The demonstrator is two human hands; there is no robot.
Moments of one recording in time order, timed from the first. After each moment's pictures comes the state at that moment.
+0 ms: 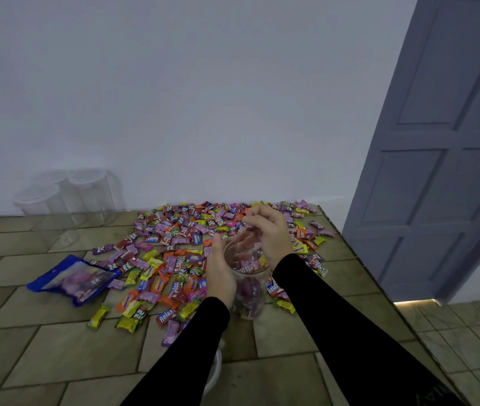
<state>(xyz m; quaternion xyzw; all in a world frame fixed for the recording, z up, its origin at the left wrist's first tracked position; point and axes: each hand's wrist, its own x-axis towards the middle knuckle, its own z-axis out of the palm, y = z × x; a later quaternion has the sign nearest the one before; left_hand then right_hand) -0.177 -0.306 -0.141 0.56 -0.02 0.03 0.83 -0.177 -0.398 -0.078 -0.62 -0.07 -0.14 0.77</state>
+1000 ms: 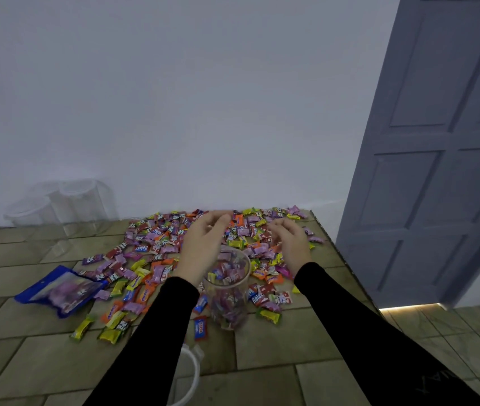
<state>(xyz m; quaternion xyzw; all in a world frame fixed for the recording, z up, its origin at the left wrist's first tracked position) -0.178 -0.302 -0.061 0.77 -0.10 0.06 0.62 -0.168 -0.480 -0.106 -0.69 0.02 -0.18 0.70</state>
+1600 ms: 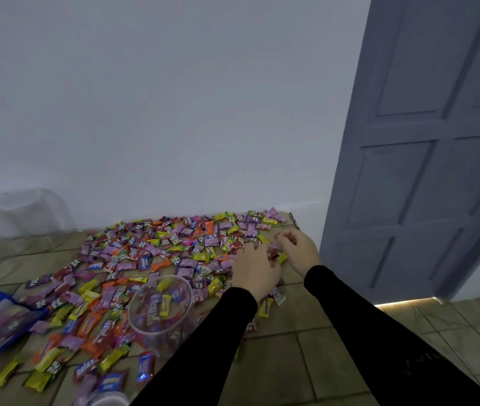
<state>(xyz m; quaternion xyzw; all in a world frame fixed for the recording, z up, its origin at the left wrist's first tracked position) -0.128 -0.474 -0.127 0.95 -0.16 -0.05 0.25 -0.100 -0.608 -0.158 -0.83 0.10 -0.13 0.53</state>
